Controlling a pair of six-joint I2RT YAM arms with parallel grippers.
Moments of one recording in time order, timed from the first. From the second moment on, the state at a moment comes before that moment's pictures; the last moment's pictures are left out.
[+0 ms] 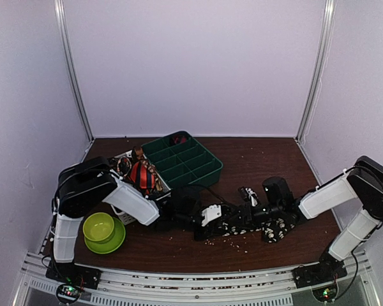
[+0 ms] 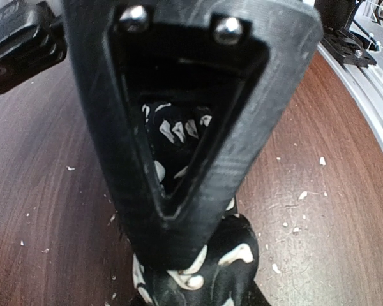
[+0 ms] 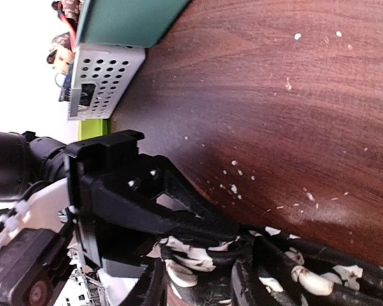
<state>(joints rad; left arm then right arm) -1.07 2.15 1.07 0.51 0.41 0.32 0.66 1.57 0.46 0.46 -0.64 0.87</state>
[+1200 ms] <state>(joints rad) -1.08 2.31 1.01 1.08 0.36 -0.05 0.65 1.56 0.48 0.26 -0.45 0.64</state>
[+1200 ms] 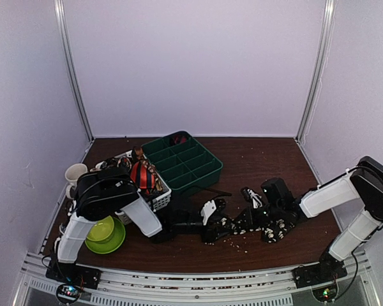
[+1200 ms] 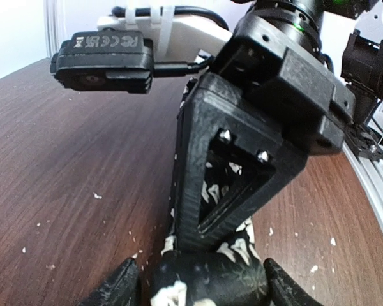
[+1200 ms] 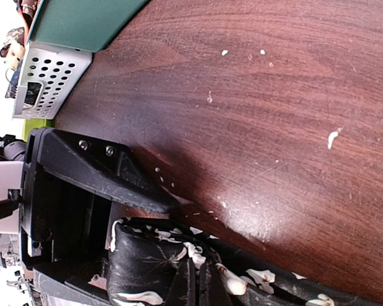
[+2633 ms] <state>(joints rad) -1.12 2.15 1.09 0.52 0.24 0.29 0.69 1.53 0.53 0.21 -0.56 0.82</state>
